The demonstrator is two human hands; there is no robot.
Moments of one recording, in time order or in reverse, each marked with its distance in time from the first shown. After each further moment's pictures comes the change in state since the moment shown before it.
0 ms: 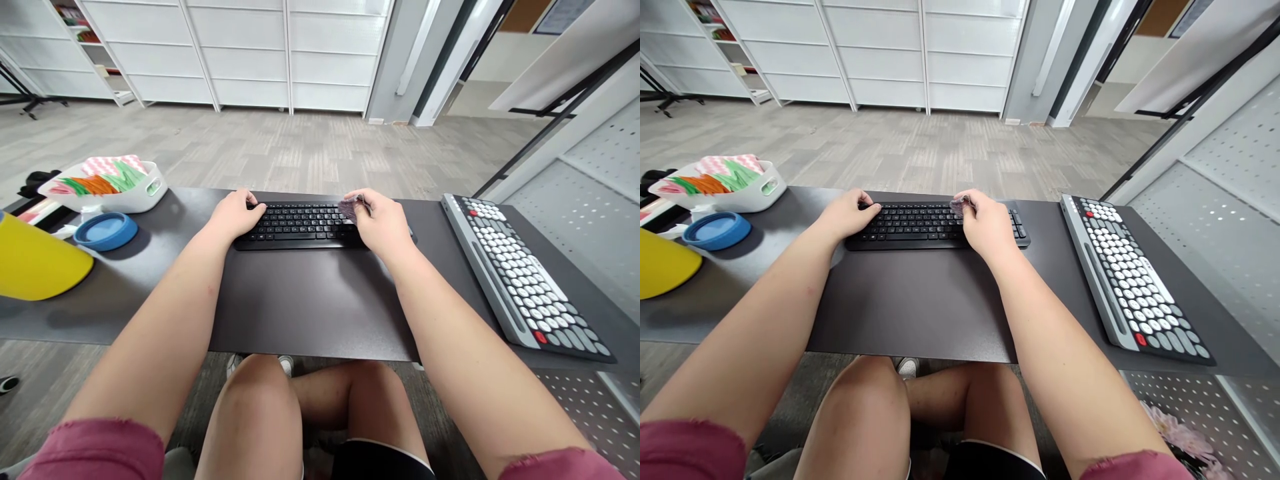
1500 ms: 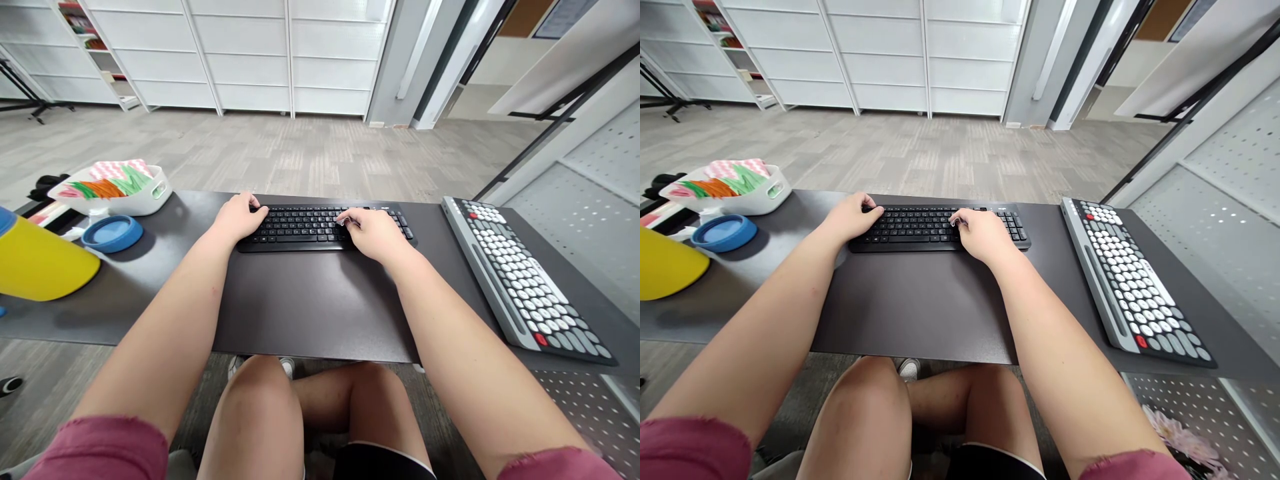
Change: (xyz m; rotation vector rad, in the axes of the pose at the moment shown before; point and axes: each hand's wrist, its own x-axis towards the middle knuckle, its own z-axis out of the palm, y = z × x) left_hand -0.003 0.003 -0.002 0.009 -0.006 -0.007; right_hand 0.005 0.008 0.004 -0.190 -0.246 -0.026
